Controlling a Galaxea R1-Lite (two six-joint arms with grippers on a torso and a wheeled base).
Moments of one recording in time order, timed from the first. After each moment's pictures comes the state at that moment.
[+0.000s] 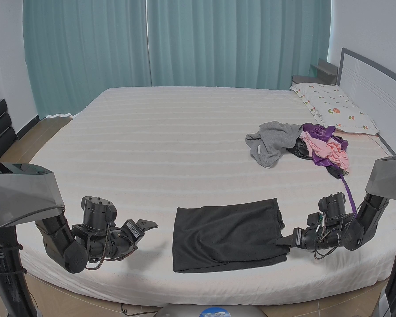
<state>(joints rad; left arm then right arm) -0.32 2.16 -0.48 -0.99 -0.18 -1.04 0.18 2.23 -0.55 -0.78 0.40 0.45</state>
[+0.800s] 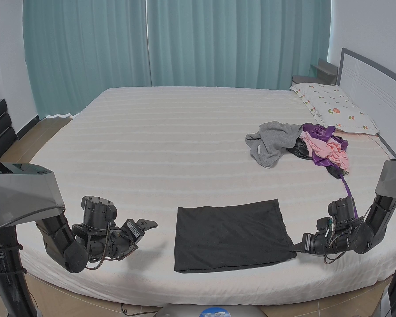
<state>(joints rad) -0.32 2.16 -0.48 -0.99 -0.18 -1.04 0.15 2.16 -0.45 -0.78 0.35 0.42</state>
